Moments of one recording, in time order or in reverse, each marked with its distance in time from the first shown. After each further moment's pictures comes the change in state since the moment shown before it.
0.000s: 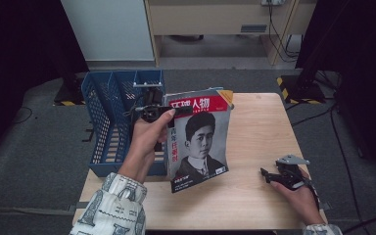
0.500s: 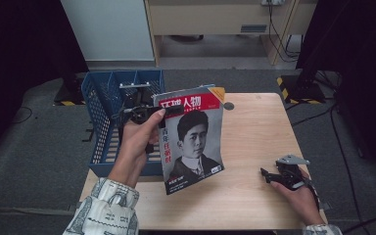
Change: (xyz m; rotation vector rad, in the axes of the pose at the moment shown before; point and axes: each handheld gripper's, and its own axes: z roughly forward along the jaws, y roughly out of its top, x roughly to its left) left arm 0.000 0.000 -0.029 -0.048 0.012 -0.030; right arm 0.000 0.000 0.000 0.000 0.000 0.000
